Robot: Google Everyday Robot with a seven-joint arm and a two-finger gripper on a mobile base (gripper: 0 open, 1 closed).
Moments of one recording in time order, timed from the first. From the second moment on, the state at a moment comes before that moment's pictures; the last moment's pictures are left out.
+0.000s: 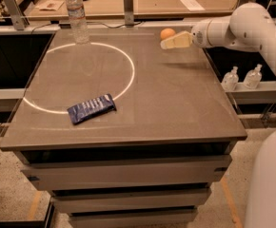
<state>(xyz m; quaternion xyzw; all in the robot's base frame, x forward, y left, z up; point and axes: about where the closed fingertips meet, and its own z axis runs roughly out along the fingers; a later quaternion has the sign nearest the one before) 0.828 -0.167 0.885 -0.28 0.79 0.15 0.52</state>
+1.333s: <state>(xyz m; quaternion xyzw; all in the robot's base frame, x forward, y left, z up) 0.876 -0.143 0.876 -0.29 0.79 0.13 0.52</state>
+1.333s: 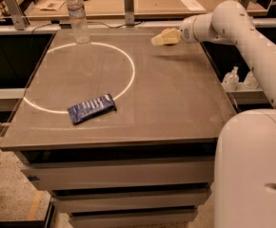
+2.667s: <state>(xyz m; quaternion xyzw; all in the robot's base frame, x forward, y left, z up) 0.897 -0.139 0.878 -0.31 0.79 0.13 0.51</state>
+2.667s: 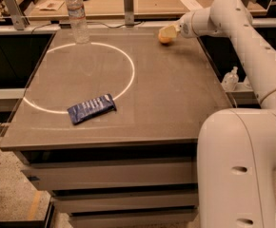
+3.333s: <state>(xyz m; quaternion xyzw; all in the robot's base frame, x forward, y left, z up) 0.887 -0.152 0.887 -0.32 0.79 0.13 0.51</state>
